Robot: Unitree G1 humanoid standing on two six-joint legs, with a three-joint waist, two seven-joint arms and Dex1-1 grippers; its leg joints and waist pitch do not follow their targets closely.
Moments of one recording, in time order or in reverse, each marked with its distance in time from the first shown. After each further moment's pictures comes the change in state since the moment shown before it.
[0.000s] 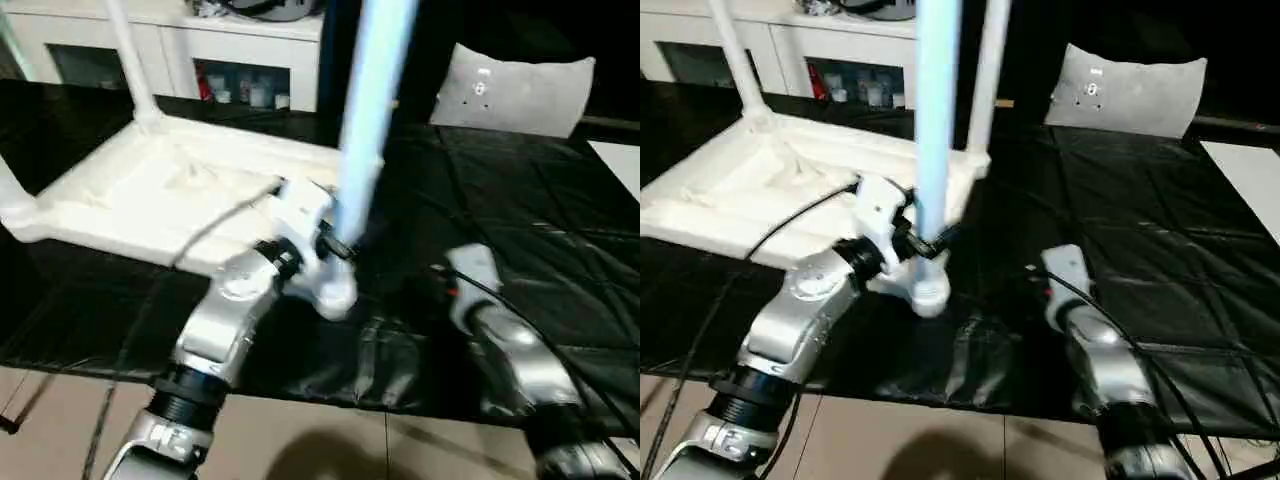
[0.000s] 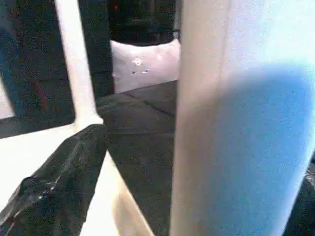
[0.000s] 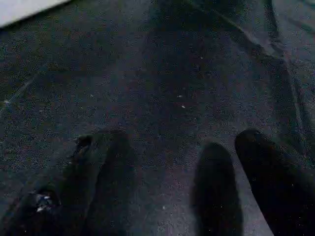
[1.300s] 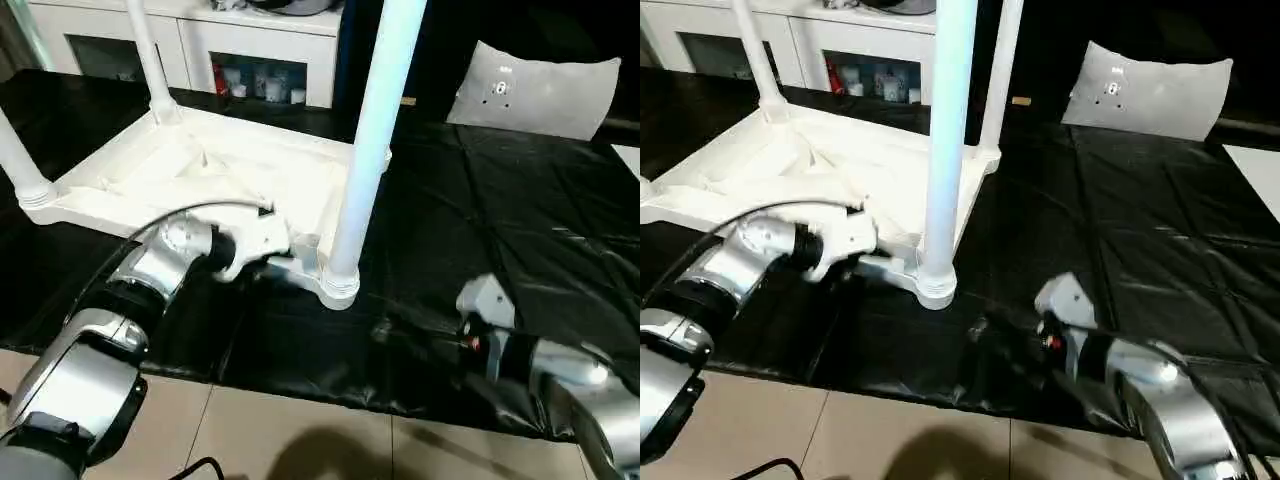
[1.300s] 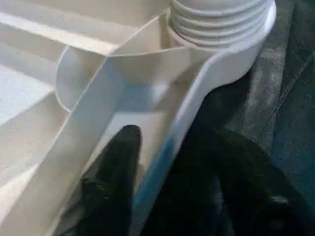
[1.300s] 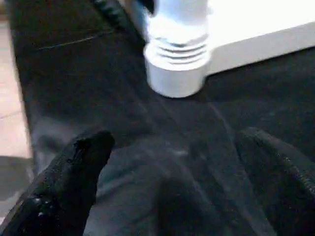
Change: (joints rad) left arm -0.429 0.301 -0.235 0.898 0.267 -0.392 -0.676; right arm 0.304 -0.277 0.134 -0.594 0.208 0.156 0.567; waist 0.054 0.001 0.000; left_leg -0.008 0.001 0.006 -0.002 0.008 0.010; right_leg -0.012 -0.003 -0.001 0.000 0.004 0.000
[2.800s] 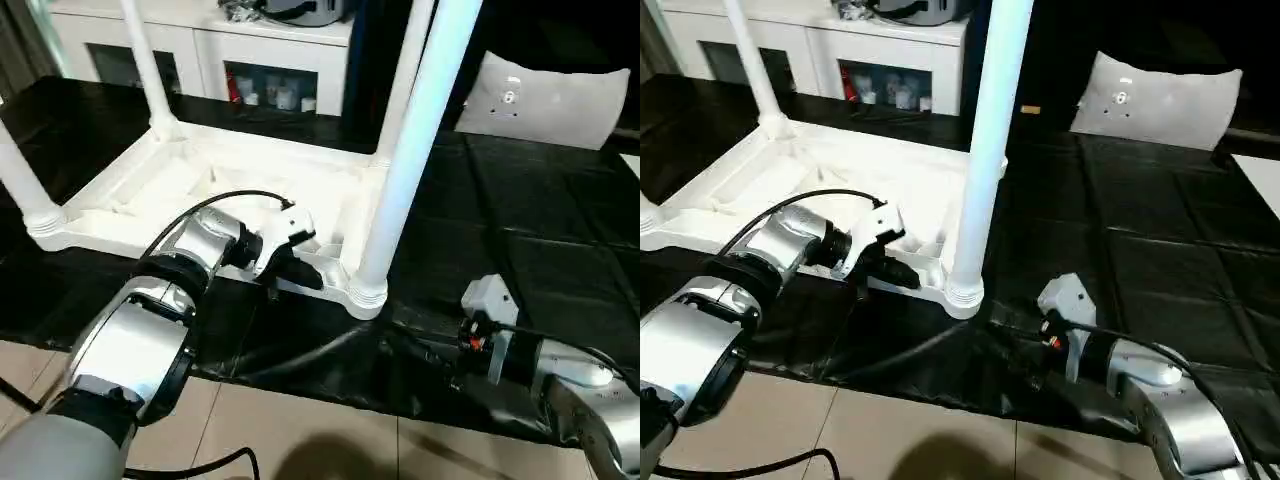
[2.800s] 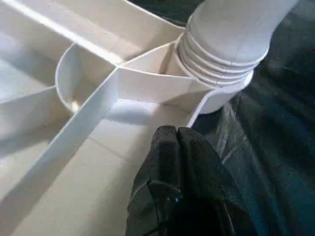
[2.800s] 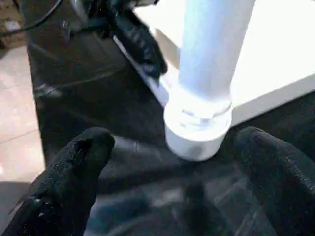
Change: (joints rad) left arm -0.108 -0.168 0.140 0.176 -0.024 0.305 -0.109; right arm -0.034 0.010 -0.036 -0.017 0.071 0.021 -0.010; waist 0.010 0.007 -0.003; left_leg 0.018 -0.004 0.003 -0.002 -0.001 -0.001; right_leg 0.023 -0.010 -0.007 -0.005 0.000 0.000
